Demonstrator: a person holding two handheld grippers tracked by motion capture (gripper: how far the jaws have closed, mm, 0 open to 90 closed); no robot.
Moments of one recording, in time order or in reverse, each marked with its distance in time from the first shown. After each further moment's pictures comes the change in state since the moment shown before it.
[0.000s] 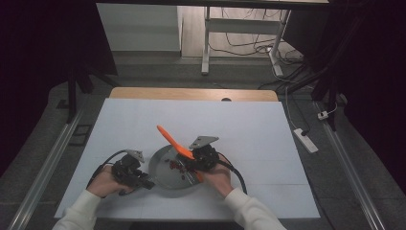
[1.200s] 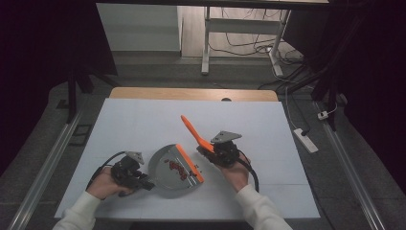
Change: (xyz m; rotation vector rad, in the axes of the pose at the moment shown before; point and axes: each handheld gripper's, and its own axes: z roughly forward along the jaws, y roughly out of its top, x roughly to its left) left arm -0.006 -0.003 -0.001 -0.009 0.019 0.007; right arm -0.035 -0.019 -0.044 -0.023 -0.174 0.059
